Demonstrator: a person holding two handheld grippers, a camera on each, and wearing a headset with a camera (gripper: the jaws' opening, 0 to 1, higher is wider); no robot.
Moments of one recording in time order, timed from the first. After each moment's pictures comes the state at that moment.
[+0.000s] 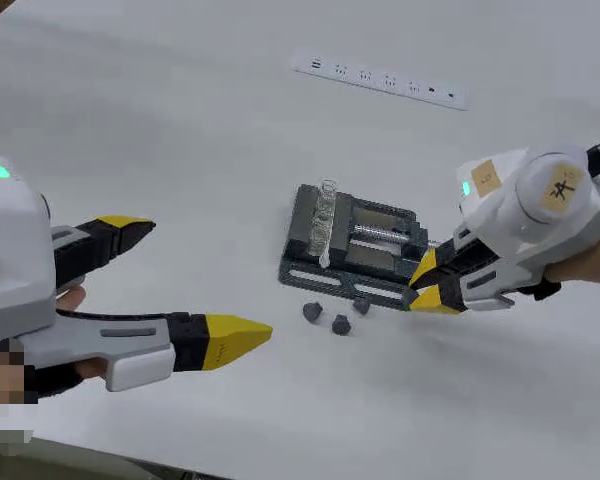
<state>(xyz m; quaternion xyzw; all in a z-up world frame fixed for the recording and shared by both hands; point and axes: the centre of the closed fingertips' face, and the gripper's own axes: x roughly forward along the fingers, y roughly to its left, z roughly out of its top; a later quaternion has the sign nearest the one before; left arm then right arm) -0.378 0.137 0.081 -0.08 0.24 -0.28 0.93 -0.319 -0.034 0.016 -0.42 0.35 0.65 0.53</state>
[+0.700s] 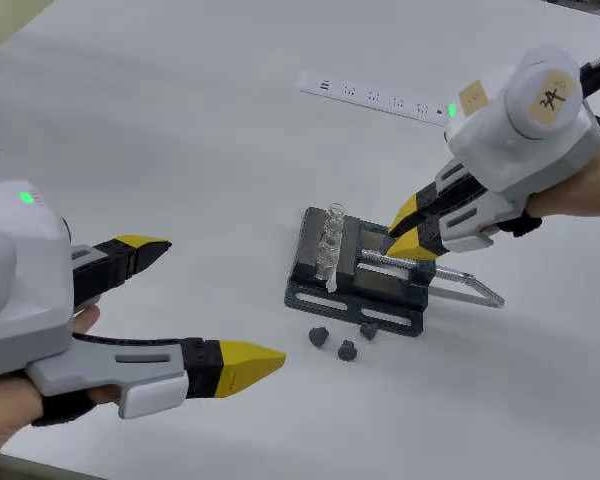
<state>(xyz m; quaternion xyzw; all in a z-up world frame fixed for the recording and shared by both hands) -0.373 0.133 0.083 -0.08 0.24 -0.29 0.92 -0.267 0.020 0.057 -0.42 0.32 0.65 0.54</state>
